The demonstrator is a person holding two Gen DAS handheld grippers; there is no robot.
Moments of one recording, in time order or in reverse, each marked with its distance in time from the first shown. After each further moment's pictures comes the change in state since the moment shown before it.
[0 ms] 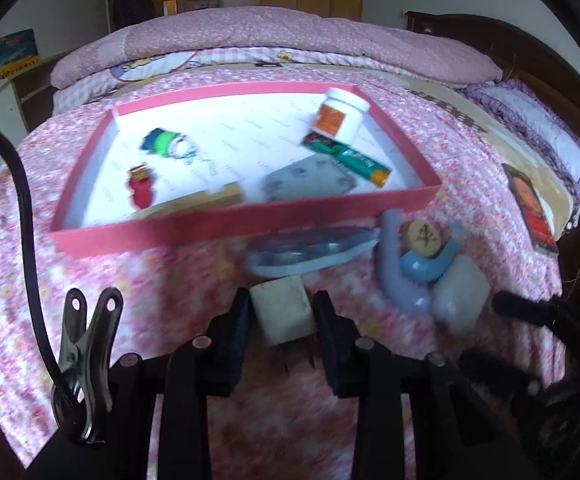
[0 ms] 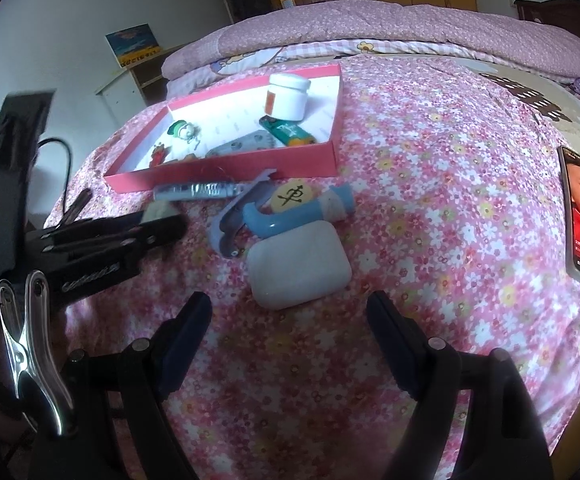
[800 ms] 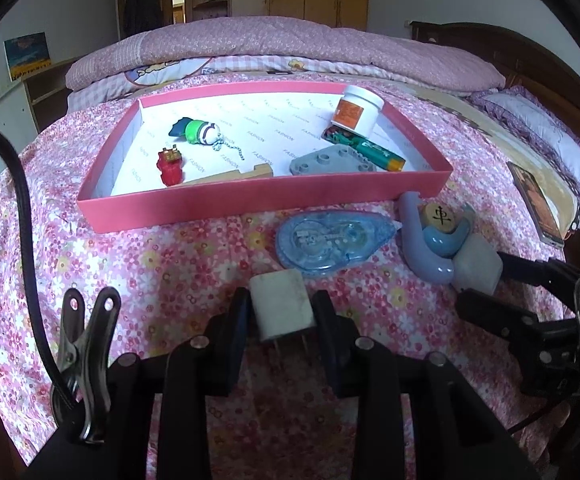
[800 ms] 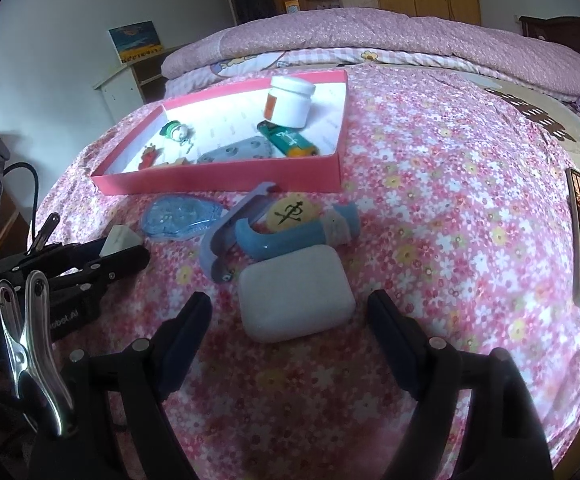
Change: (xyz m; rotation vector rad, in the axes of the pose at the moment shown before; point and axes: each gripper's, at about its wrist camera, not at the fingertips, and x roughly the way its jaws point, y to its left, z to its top) left arm -0.007 0.011 -0.025 -0.008 -0.053 0.016; right arm 0.018 0.002 0.010 -0.054 -0.028 -0.036
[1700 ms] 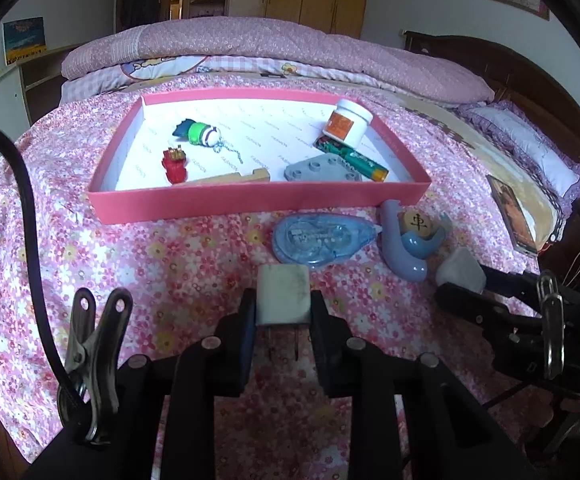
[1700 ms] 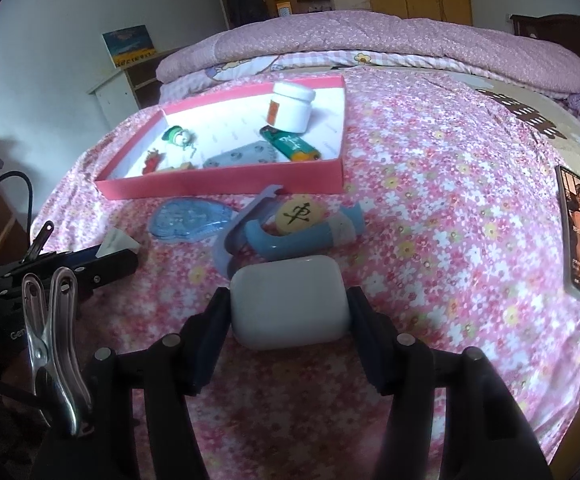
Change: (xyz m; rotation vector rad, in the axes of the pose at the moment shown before) left arm -0.023 0.013 0.001 -0.048 0.001 -0.087; right arm -0.012 0.009 -0.001 0.026 -0.010 -0.013
